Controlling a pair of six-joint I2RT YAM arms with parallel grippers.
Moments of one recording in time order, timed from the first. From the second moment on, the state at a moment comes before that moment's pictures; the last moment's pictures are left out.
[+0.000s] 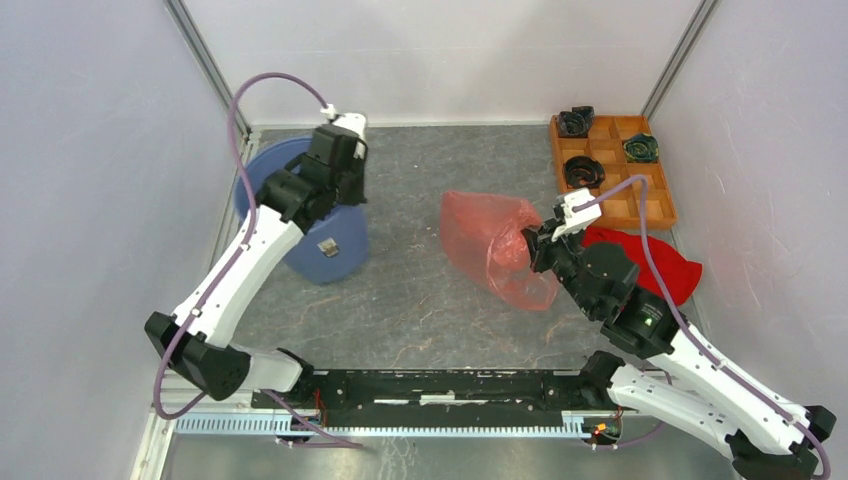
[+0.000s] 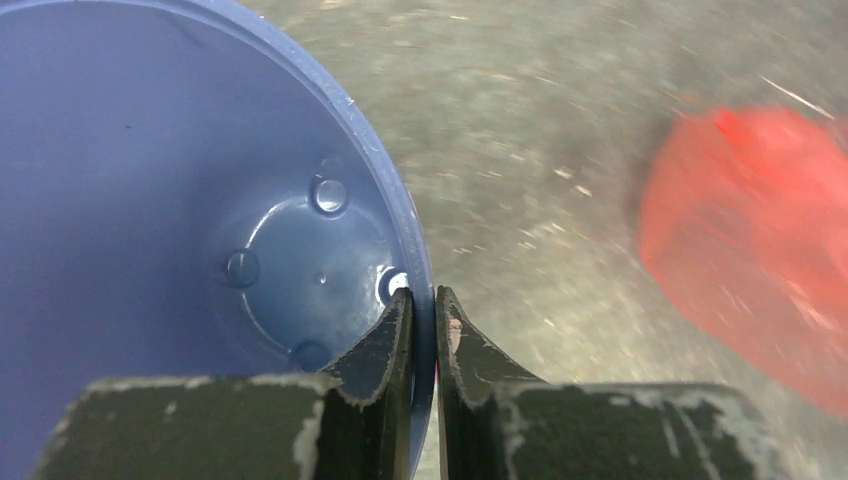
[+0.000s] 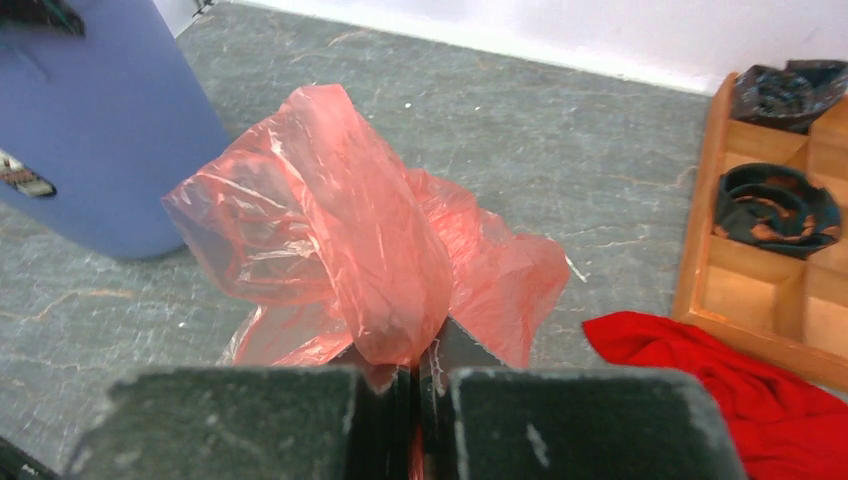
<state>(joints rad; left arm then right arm) -0.45 1.37 1.51 -0.85 -0.31 -0.22 0.85 0.66 0.78 -0.26 0.42 0.15</state>
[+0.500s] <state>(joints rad) -0.87 1.33 1.49 -0.78 -0.18 -0.22 0.85 0.65 0.92 -0.31 0.54 0.08</state>
